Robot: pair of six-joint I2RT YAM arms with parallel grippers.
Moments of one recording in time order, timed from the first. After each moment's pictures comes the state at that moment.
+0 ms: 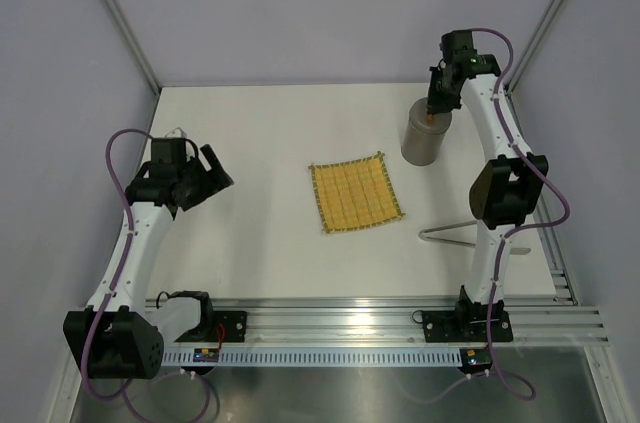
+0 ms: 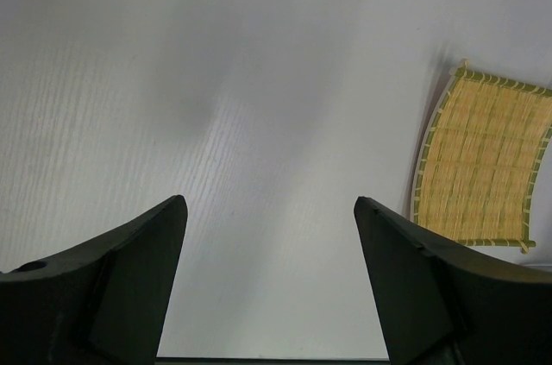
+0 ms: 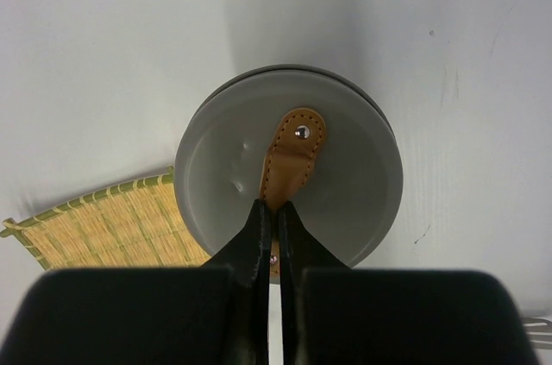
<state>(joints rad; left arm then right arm) -0.01 1.08 0.96 -0.74 0.08 -0.53 0.10 2.07 2.14 -1.02 0.05 0.23</state>
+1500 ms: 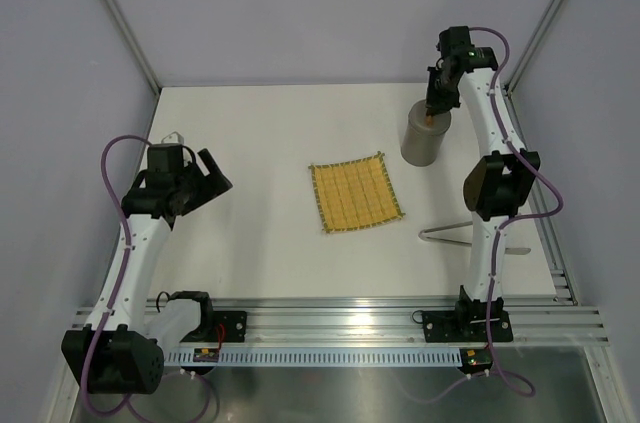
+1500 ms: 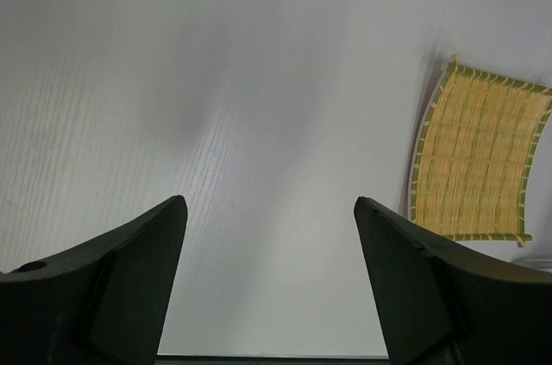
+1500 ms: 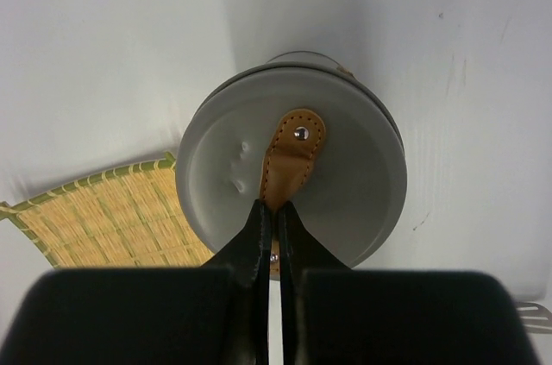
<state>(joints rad) -0.01 0.99 0.93 -0.75 0.08 -0.53 0.10 2.19 2.33 -1.18 0.03 0.22</state>
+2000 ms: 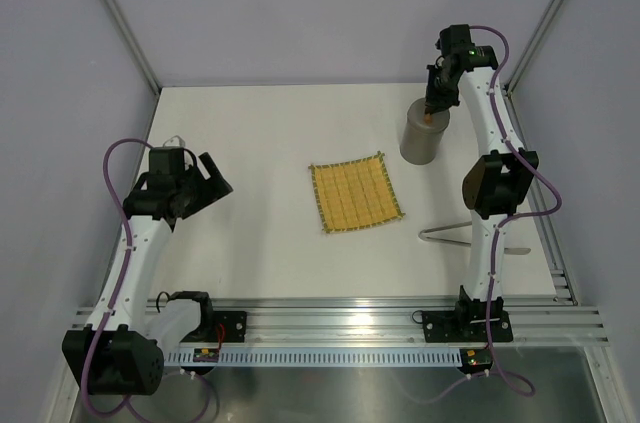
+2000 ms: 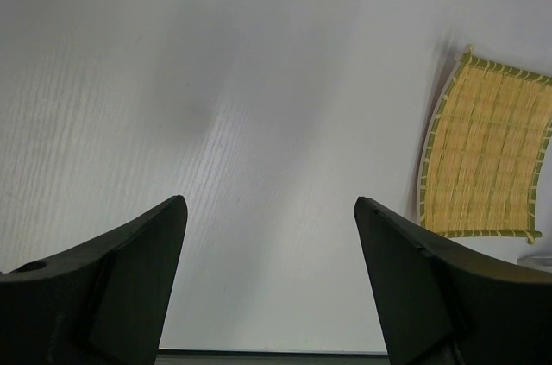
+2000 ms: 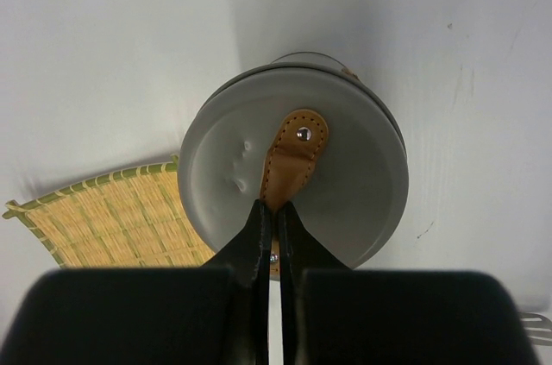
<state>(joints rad) -0.01 0.99 0.90 -0.75 0.08 -0.53 0.10 2.21 2.36 -1.18 0.00 0.21</state>
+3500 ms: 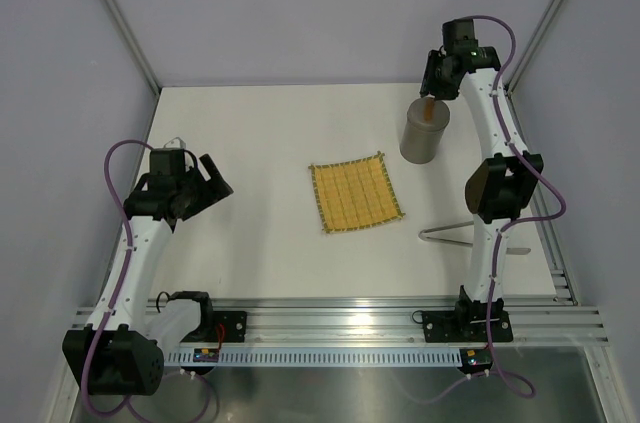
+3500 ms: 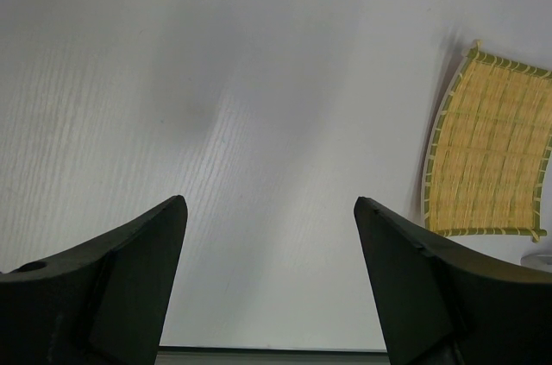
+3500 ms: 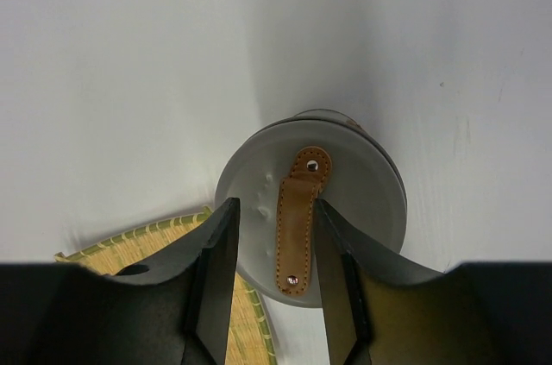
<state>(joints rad) -0.01 0.99 0.89 -0.75 0.08 -0.53 0.10 2.15 2.30 -1.00 0.04 0.28</state>
